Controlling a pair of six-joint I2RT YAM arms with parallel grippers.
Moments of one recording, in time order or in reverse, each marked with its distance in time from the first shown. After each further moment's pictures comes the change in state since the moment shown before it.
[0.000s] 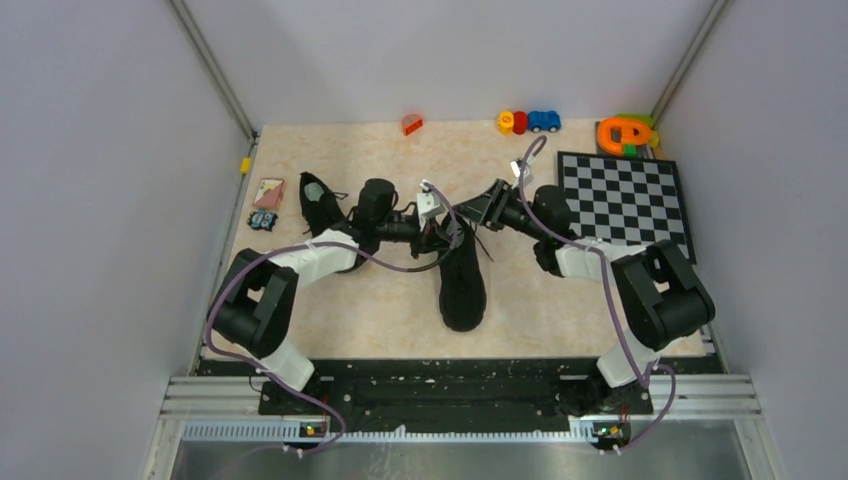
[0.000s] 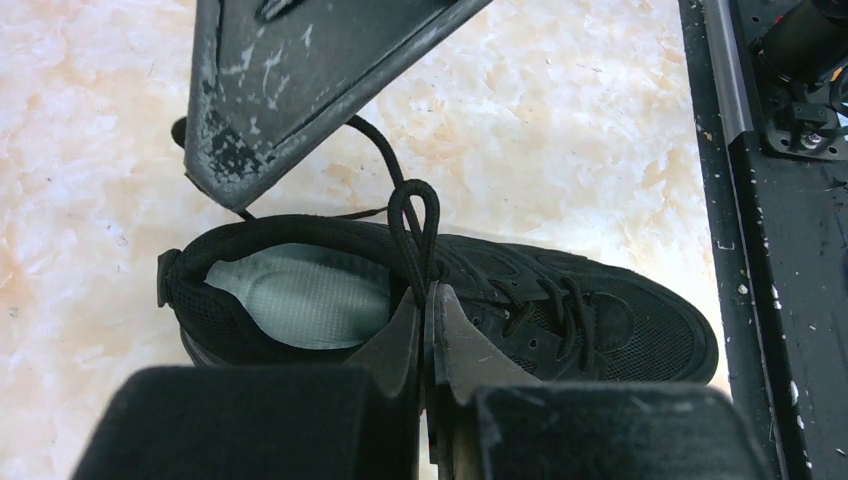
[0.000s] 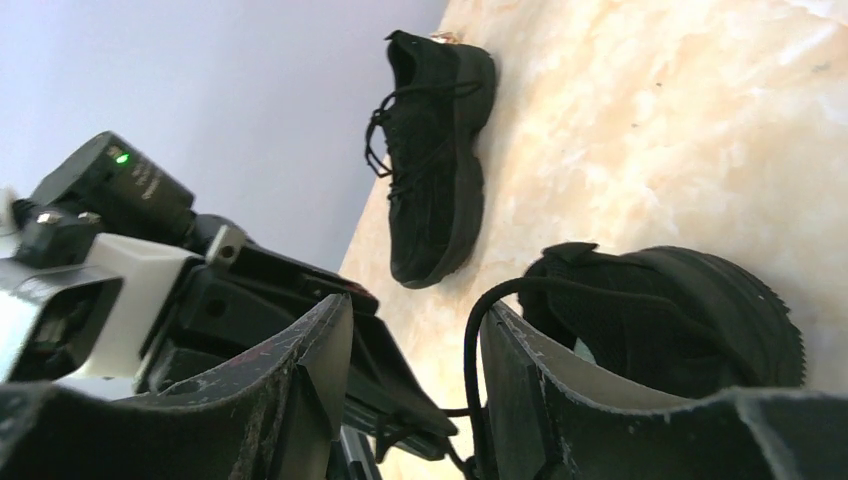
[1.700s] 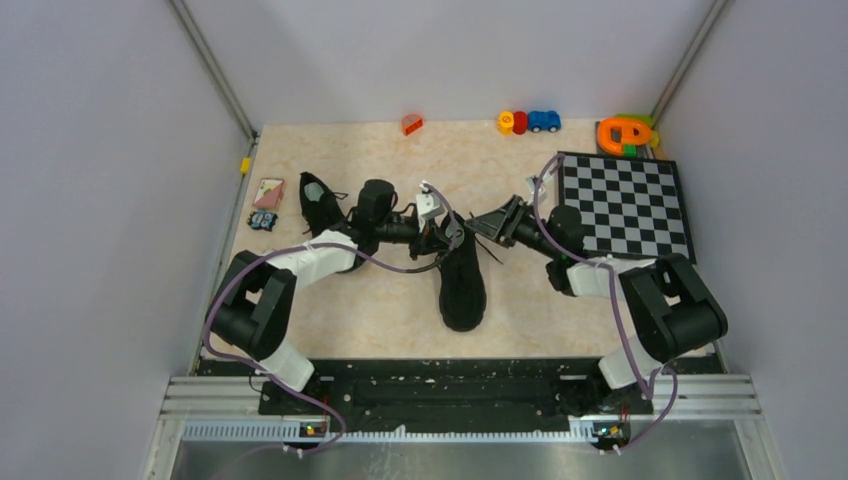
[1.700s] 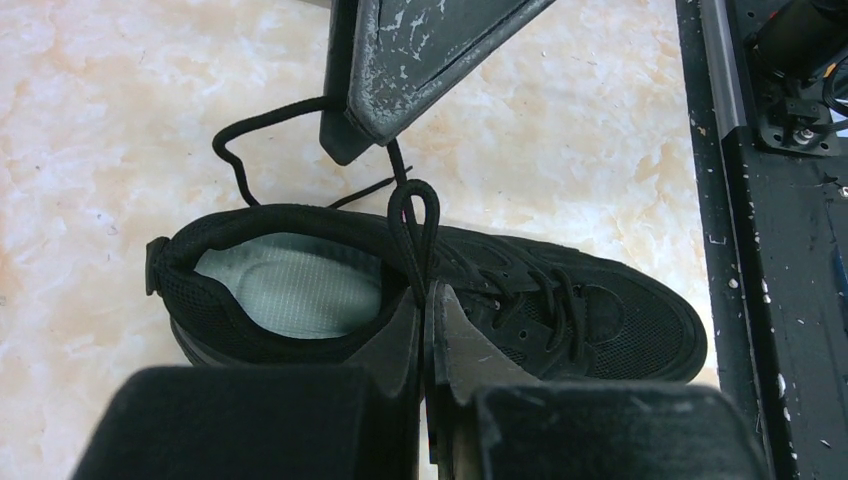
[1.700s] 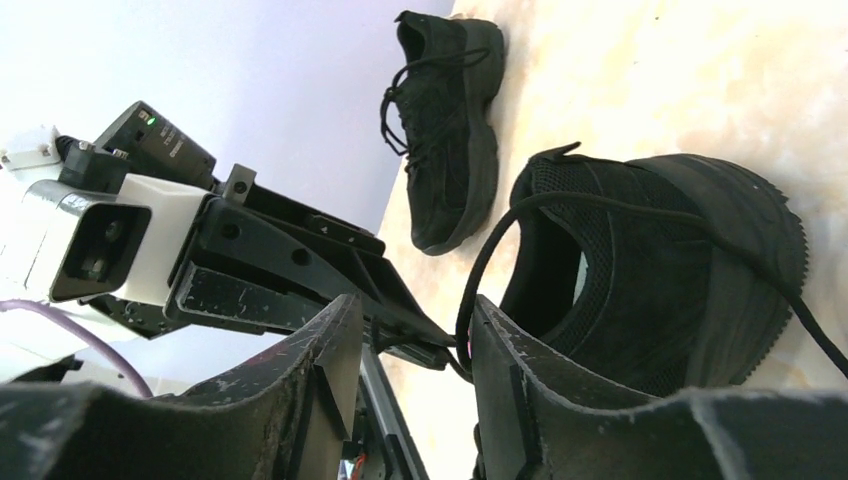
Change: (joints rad) left arm 0.000 -0.018 -0.008 -0.020 -0.003 0.003; right arm -0.041 -0.083 -0.189 0.108 -0.005 0.115
